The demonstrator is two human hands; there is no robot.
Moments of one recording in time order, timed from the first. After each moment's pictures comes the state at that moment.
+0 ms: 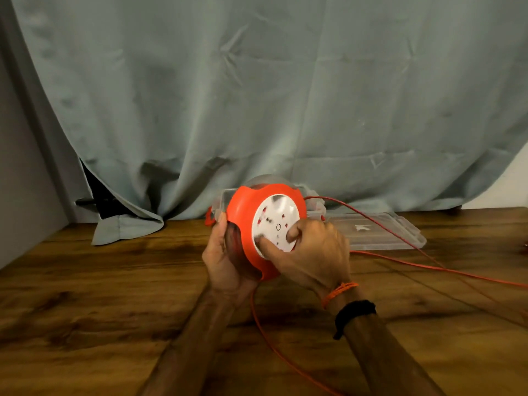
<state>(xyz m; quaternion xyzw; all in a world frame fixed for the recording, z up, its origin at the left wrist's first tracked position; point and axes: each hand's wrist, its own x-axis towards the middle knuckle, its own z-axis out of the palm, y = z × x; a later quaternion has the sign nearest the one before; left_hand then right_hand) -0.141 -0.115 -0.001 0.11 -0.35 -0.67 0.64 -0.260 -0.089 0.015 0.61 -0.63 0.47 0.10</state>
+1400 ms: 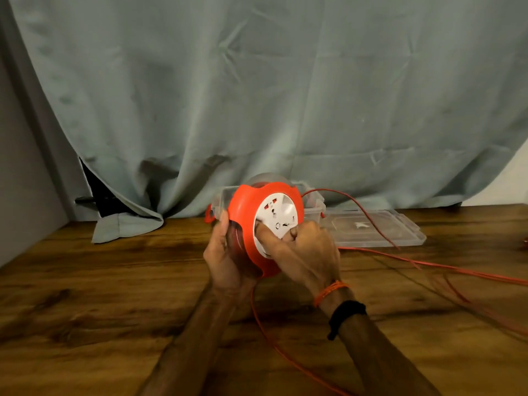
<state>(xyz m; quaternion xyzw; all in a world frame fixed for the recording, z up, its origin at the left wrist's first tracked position) -0.140 -0.117 -0.003 0.17 -0.34 -0.64 0.67 -0.248 -0.090 0.018 0.57 -0.65 0.51 -0.07</state>
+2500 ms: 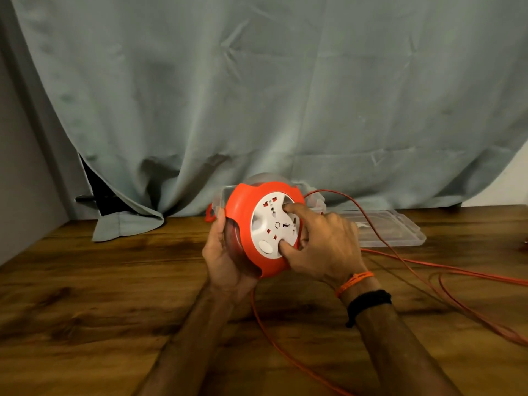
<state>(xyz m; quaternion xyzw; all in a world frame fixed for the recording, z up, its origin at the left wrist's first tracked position) -0.140 -0.113 0.001 0.10 -0.34 -0.70 0.62 -0.282 -0.085 0.026 0.71 -0.57 0.37 0.16</state>
